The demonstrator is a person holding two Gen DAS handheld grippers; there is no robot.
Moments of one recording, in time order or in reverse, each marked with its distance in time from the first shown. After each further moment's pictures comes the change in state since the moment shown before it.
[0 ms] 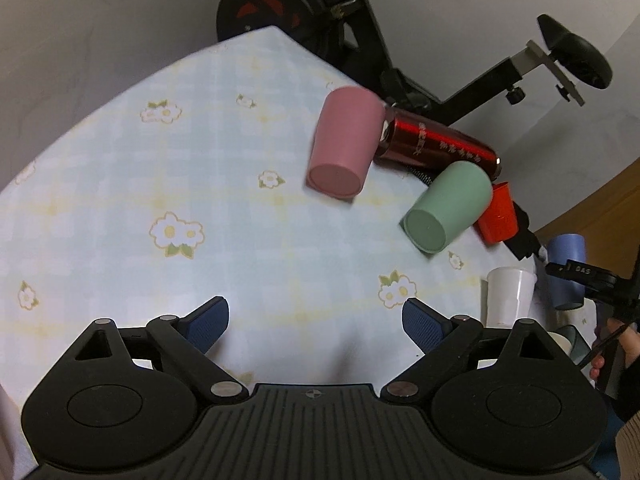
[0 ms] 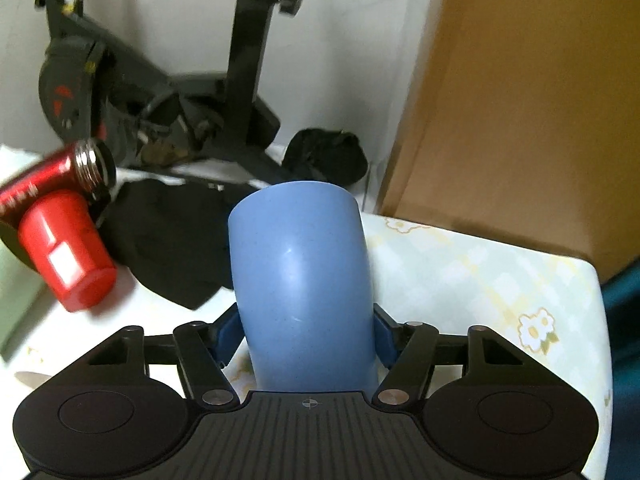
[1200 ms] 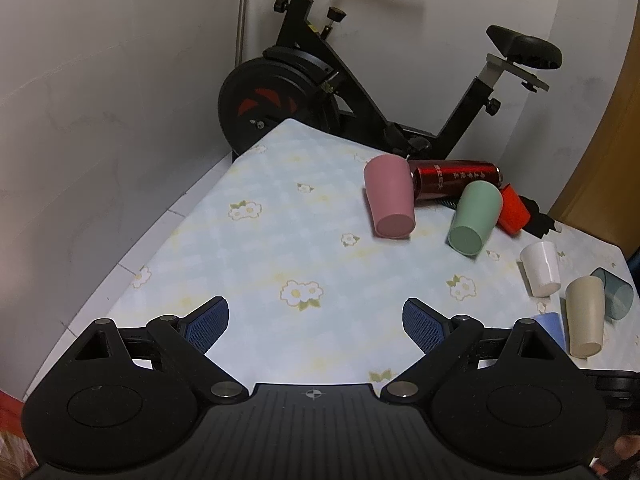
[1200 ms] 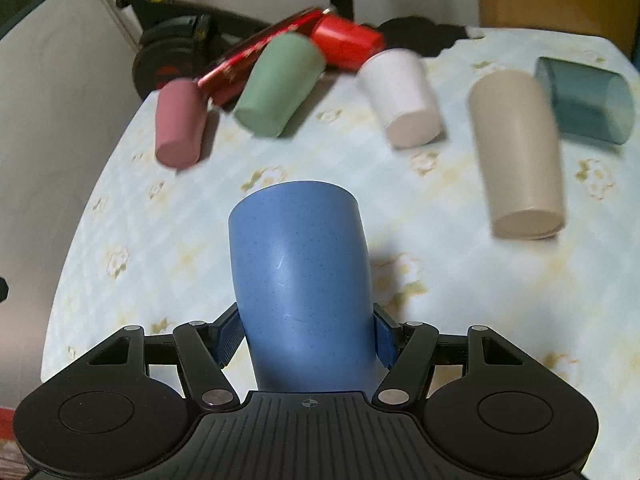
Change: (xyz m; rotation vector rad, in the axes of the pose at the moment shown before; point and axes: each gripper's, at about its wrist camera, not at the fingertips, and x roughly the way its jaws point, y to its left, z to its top) left arm -0.103 0.058 -0.016 0.285 -0.202 0.094; right arm -0.148 0.185 -0.212 0.199 0.137 0.266
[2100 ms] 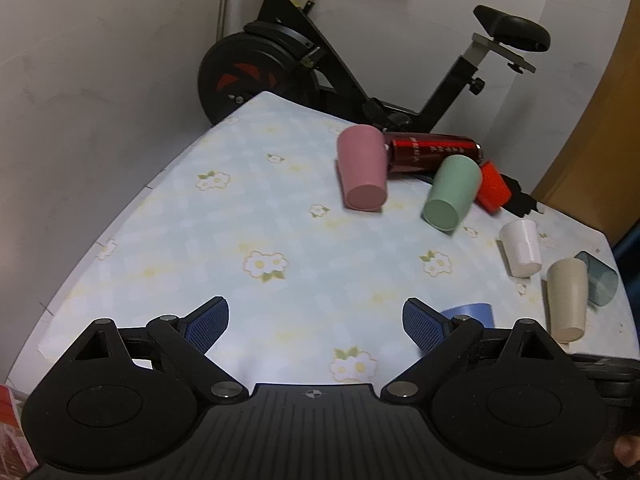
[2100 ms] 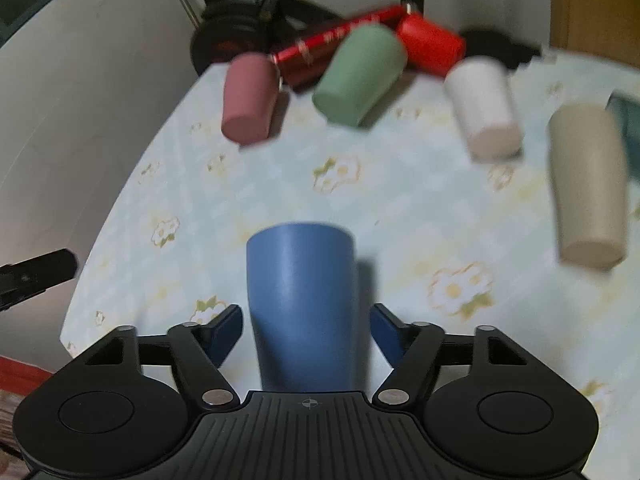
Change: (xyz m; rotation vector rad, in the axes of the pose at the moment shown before) left arm 0.010 -0.020 -0.011 -0.005 0.065 -0.066; right arm -0.020 0.021 0.000 -0.163 -0.028 0.066
